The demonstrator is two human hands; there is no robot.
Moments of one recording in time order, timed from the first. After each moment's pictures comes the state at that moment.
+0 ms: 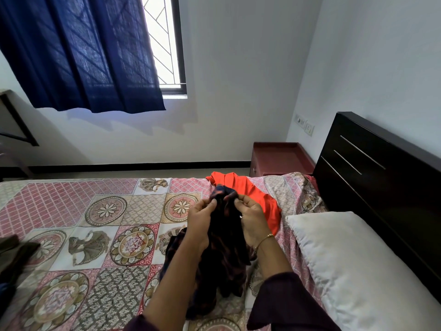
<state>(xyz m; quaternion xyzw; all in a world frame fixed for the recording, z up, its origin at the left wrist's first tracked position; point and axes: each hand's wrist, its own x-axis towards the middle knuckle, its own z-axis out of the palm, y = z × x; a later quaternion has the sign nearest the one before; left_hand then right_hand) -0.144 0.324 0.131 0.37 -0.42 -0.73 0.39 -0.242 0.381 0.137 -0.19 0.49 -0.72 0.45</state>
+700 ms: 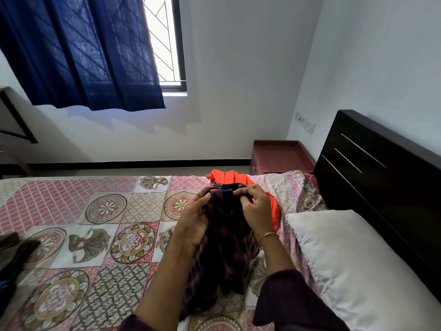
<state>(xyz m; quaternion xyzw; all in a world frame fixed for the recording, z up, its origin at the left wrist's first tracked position) -0.128 0.311 0.137 0.20 -0.32 -0.85 0.36 -0.256 0.382 0.142 -0.38 0.69 -0.61 0.12</state>
